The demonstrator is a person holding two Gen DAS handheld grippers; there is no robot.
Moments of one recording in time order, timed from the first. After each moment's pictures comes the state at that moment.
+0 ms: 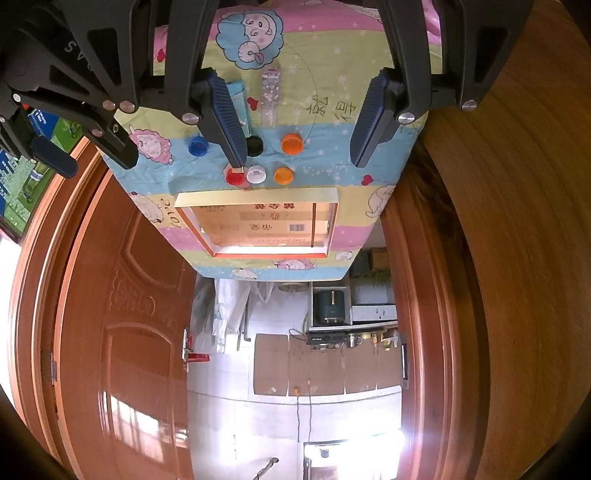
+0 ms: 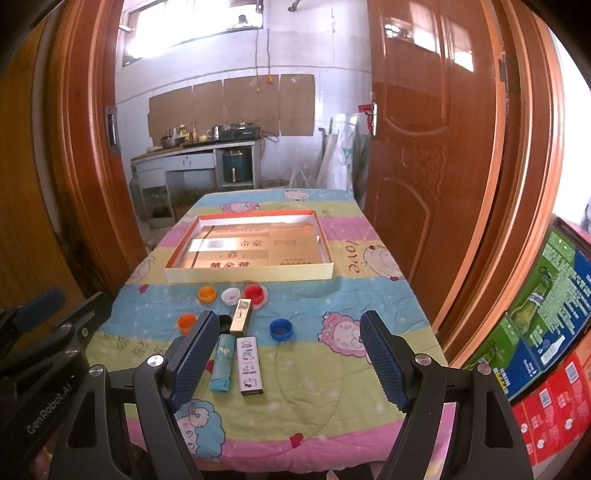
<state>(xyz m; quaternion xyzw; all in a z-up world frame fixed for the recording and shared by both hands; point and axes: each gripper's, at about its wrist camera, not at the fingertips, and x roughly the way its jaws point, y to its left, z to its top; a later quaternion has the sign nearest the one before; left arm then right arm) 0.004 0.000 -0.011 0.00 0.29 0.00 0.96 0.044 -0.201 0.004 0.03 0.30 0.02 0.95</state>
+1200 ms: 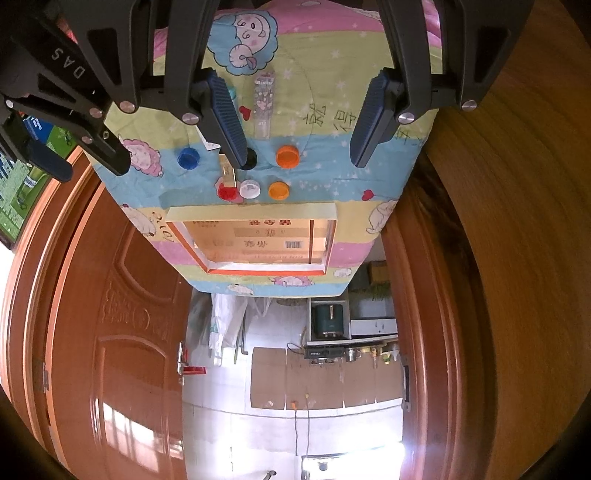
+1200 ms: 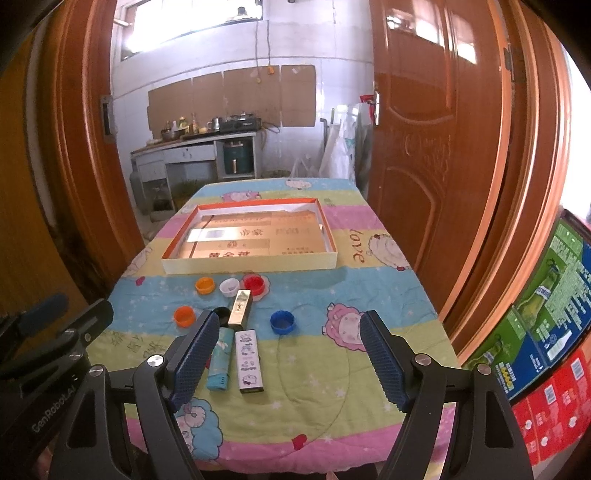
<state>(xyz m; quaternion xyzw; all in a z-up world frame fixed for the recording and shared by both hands) 0.018 0.005 -0.031 0.00 0.31 0.00 0.95 0.059 -0.200 -0.015 0.04 0.31 0.02 0.95</state>
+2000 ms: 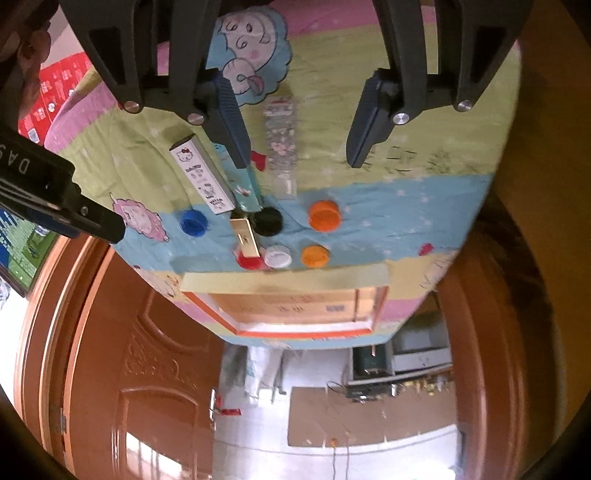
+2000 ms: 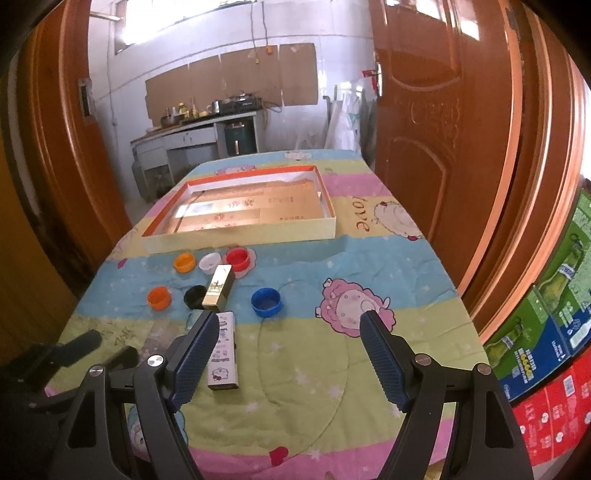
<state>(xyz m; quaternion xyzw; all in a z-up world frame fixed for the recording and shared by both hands) 0.052 -0.008 -0.121 0.01 0.38 -0.08 0.92 0.094 -0.228 -0.067 0.07 0.35 0.04 0.93</state>
